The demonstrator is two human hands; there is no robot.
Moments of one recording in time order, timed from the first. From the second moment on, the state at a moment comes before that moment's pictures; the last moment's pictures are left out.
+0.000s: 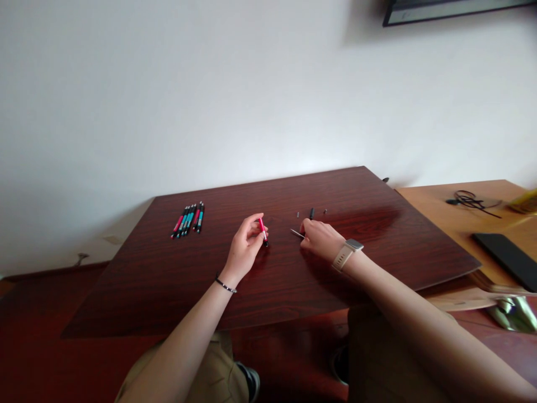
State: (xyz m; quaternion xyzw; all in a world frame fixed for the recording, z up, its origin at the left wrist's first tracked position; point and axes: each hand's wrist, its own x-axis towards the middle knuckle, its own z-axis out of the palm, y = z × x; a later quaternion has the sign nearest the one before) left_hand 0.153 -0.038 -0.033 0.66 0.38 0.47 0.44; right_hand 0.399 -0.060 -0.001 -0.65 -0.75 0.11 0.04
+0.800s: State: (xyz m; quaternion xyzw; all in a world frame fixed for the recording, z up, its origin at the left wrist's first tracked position) left_hand 0.152 -0.042 -0.029 0.72 0.36 0.44 0.40; right_hand 0.399 -0.049 0.003 -0.40 -0.51 0.51 0.57
